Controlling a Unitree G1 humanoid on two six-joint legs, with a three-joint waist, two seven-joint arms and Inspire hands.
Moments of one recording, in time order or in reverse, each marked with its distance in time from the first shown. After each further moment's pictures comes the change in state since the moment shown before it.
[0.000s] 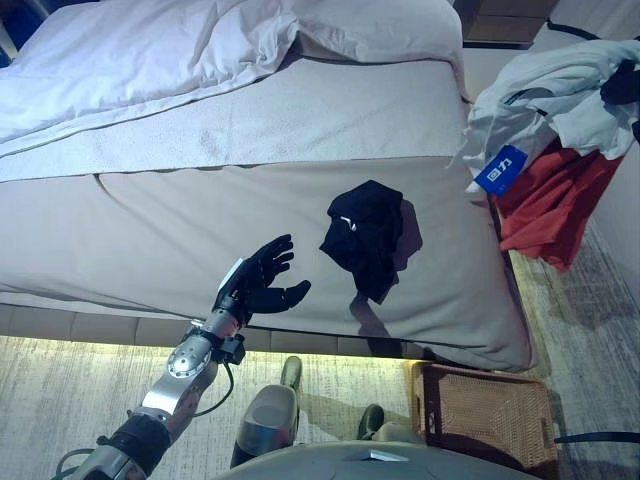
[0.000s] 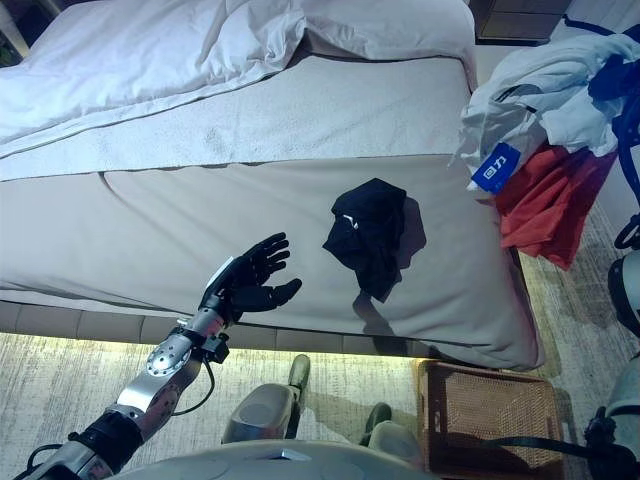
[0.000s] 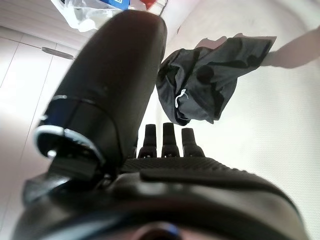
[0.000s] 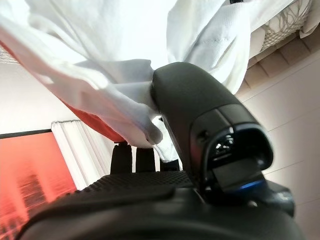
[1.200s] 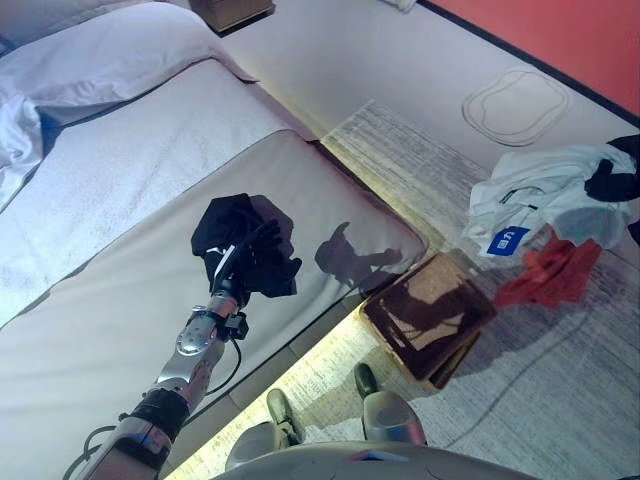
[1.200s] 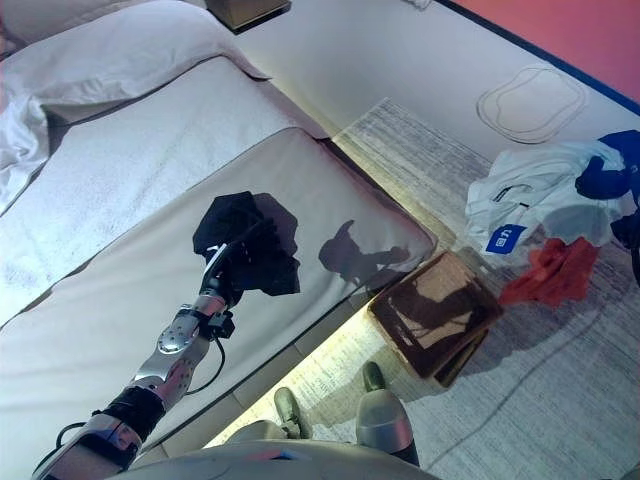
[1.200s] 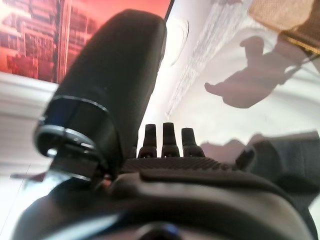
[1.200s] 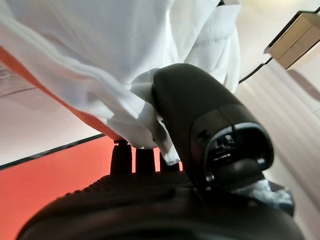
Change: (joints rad) left arm -0.137 -0.120 0.090 0.197 0.012 -0.001 0.007; right arm 0.824 -0.114 -0.516 -0.499 -0.020 -0.038 0.071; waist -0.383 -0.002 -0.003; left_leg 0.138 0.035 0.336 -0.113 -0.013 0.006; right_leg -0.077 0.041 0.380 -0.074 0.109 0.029
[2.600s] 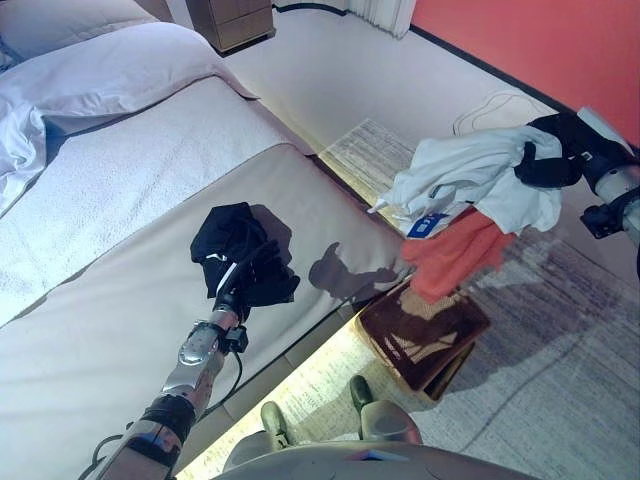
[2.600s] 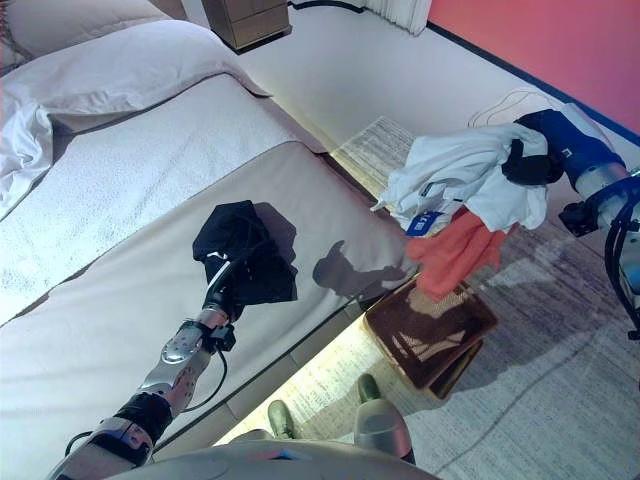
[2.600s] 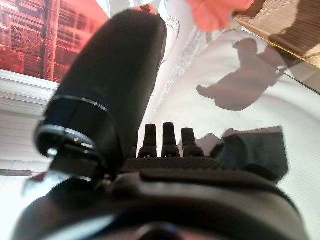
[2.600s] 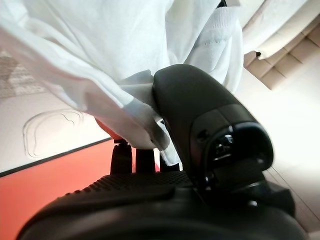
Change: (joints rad) left arm -0.001 -0.052 0.049 0.188 0.056 -0.010 -0.069; right arm 0.039 0.017 0.047 -0.384 0.107 0.076 0.106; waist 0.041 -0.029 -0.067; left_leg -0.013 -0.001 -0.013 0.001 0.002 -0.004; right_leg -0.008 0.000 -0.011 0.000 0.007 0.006
